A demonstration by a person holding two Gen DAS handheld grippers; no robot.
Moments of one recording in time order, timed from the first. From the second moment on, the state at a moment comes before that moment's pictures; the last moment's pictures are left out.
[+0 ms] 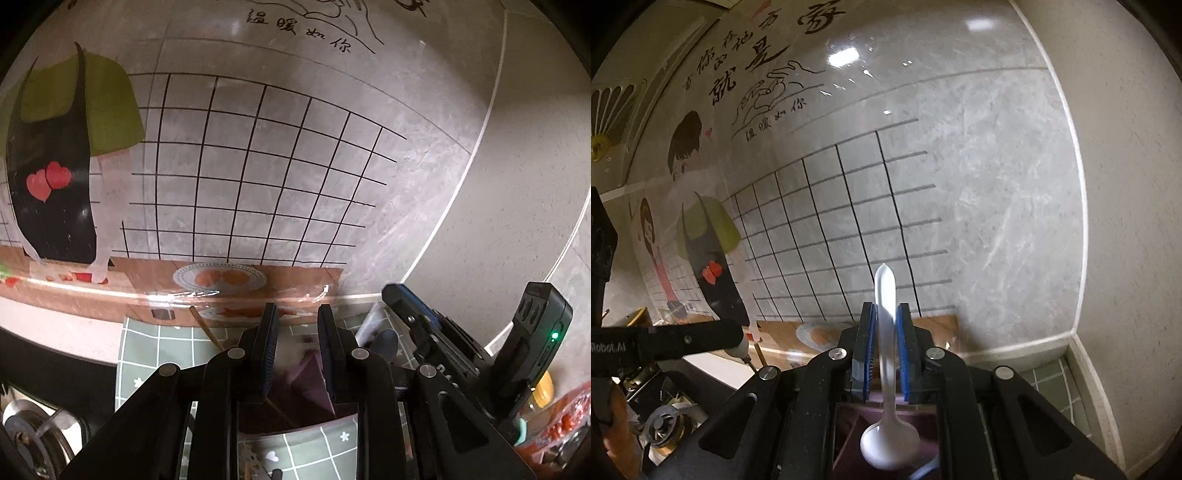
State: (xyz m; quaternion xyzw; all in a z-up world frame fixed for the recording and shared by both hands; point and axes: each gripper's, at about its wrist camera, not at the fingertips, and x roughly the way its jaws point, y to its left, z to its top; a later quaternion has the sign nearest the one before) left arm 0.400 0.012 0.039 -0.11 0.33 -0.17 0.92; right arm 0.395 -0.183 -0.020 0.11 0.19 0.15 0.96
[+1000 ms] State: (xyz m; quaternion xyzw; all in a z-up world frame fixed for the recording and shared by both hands) left arm 0.238 0.111 -0.057 -0.15 0.41 0.00 0.90; right arm 0.301 -0.114 -0.104 0.00 0.41 0.28 0.87
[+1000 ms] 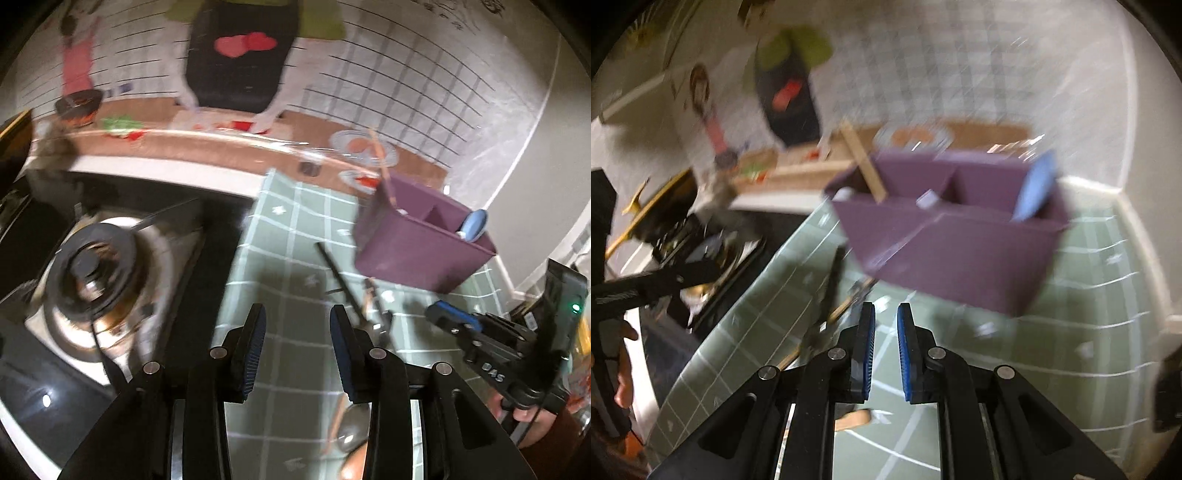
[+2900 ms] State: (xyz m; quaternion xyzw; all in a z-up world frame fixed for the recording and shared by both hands) left arm 0.276 -0.012 -0.119 -0.05 0.50 -0.09 0.86; right arm 0.211 -0.246 -0.071 0.11 0.35 0.15 0.92
